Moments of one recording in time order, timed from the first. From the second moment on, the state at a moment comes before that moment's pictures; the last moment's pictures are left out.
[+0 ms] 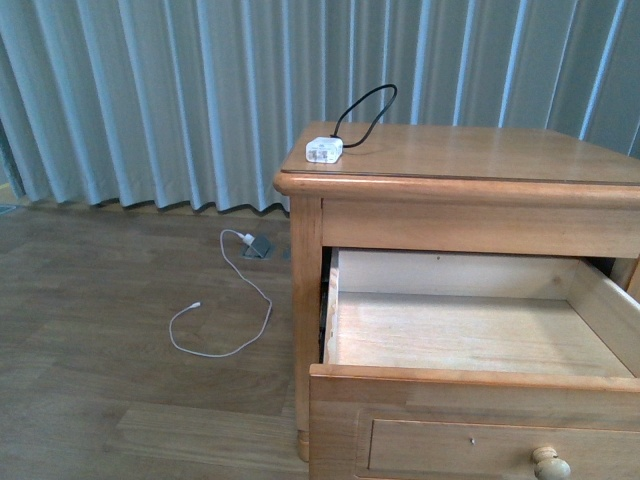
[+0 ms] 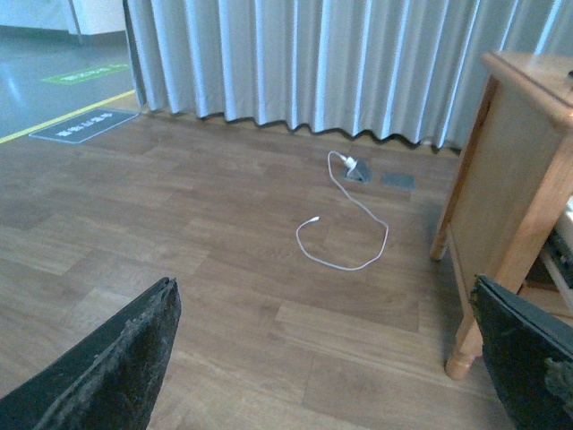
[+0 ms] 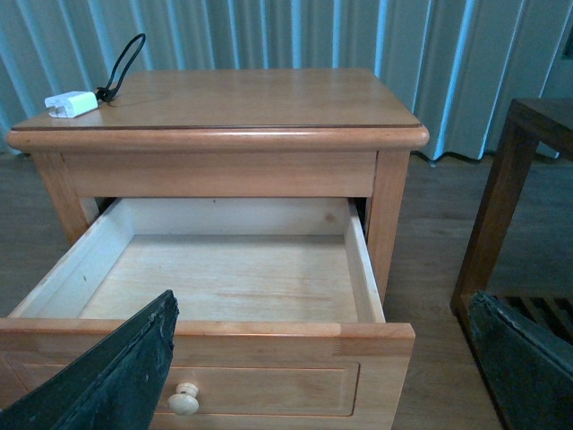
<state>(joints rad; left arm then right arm) -0.13 0.24 0.02 0.22 -0.36 -0.01 -0.23 0.35 0.10 0.25 -0.23 0.01</state>
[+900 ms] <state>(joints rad) -0.42 2.07 1.43 0.58 -0.35 -0.06 -0.23 0.35 0.10 0.25 -0.22 0.00</state>
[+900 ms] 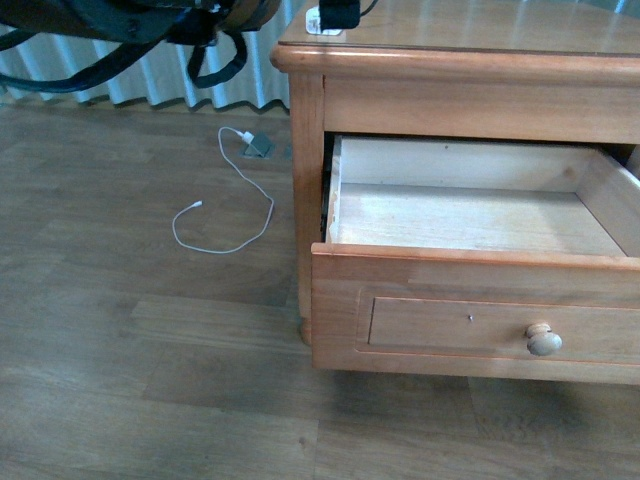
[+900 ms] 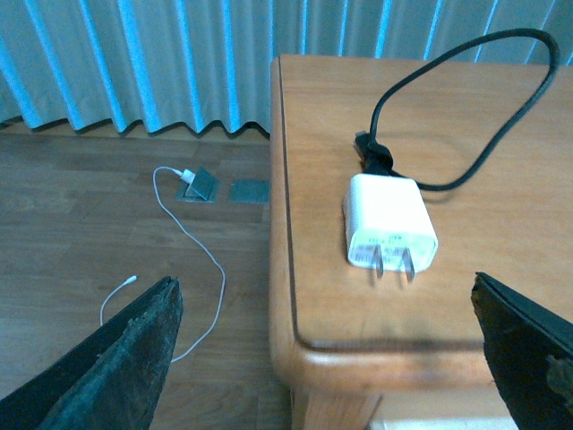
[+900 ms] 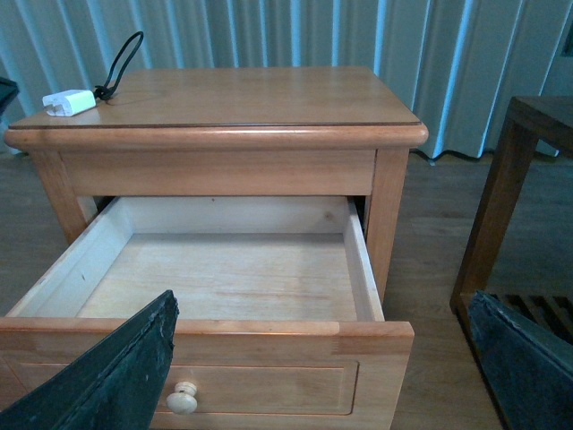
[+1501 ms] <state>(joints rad) -0.43 2.38 1.93 0.36 -0.38 -0.08 -0.23 0.35 0.10 0.25 -0.22 0.00</state>
